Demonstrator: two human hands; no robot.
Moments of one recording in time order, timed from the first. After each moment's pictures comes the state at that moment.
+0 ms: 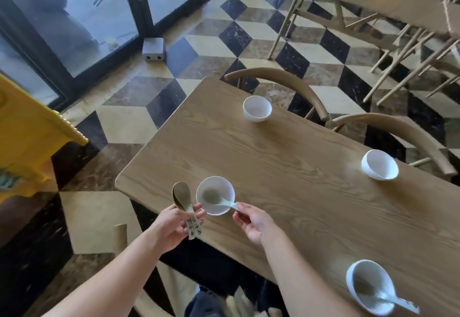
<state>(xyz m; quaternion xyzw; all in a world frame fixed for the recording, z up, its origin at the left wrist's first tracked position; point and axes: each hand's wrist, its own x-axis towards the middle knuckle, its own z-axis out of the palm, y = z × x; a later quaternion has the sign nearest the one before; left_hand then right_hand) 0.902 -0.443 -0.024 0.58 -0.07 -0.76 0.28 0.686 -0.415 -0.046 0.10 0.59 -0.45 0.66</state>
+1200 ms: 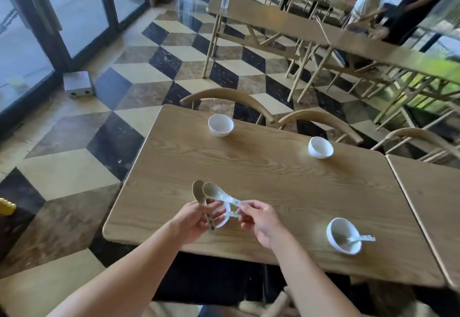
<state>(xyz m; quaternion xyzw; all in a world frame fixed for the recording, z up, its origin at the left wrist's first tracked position) 0.900 -0.497 0.019 0.42 -0.18 -0.88 0.12 0.755 -0.390 0.062 -0.05 0.67 -0.53 0.52</state>
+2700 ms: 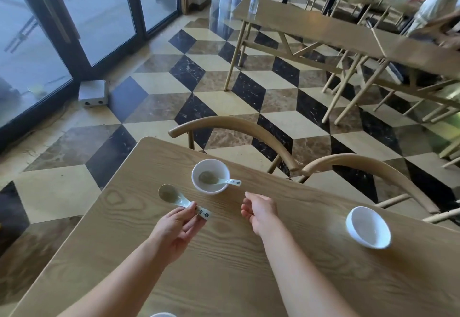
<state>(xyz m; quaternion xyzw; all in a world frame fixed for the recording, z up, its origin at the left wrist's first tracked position) 0.720 -0.688 -0.035 0.49 -0.07 -0.81 0.32 0.517 -0.664 -0.050 0.04 0.71 -0.51 0.49</state>
